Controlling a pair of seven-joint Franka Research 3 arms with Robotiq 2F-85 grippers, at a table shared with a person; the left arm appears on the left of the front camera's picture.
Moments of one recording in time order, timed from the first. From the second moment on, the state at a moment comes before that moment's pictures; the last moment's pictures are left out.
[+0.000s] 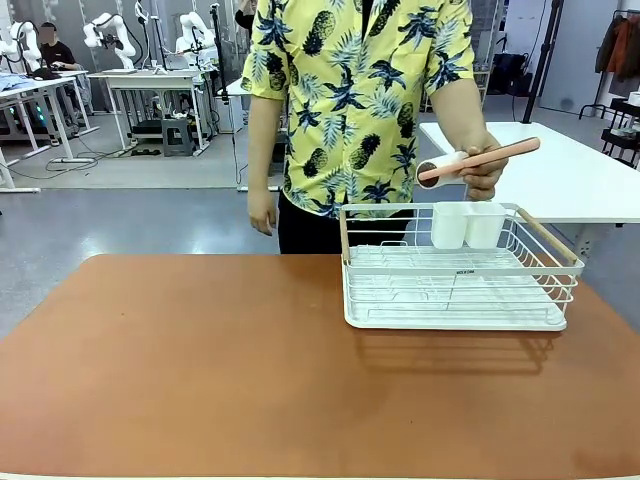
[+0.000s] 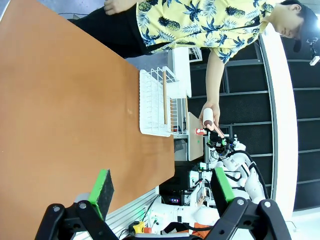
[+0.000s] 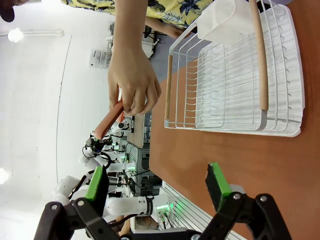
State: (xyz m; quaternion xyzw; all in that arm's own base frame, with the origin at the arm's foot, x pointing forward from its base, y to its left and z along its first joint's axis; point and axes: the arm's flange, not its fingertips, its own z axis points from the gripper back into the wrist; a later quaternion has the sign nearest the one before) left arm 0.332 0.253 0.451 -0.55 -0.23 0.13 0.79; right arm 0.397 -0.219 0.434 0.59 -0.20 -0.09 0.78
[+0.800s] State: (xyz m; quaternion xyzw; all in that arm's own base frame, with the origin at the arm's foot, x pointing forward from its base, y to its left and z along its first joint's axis) left arm 0.332 0.253 0.451 -0.55 -0.23 0.13 0.79; right arm 0.365 -0.051 0.527 0.57 -0.13 -0.26 0.77
